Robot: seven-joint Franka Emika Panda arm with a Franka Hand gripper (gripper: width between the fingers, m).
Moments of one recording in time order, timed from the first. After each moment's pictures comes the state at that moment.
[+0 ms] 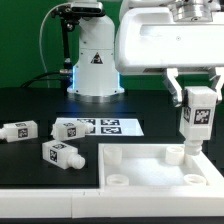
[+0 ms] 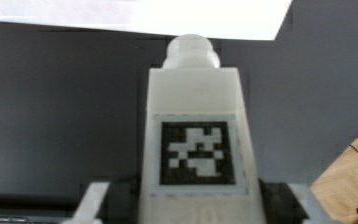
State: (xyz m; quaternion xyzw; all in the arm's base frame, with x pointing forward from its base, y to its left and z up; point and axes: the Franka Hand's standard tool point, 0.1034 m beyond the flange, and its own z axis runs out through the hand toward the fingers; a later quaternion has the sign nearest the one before) arm 0.656 0.095 0.147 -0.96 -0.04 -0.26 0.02
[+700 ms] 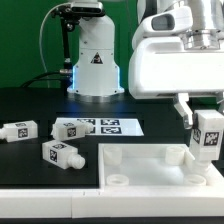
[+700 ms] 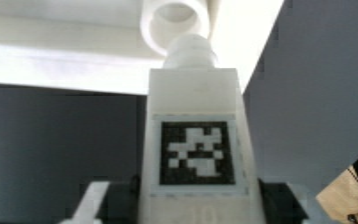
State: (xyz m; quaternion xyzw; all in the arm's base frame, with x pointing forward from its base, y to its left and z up) arm 0.637 0.118 0.107 -0.96 -0.06 -0.26 0.01
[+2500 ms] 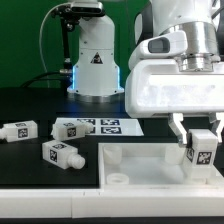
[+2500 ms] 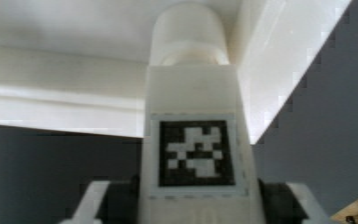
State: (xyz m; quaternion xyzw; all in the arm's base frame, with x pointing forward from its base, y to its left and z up) arm 0.634 0.115 0.081 -0.96 -0.07 -0.28 0.00
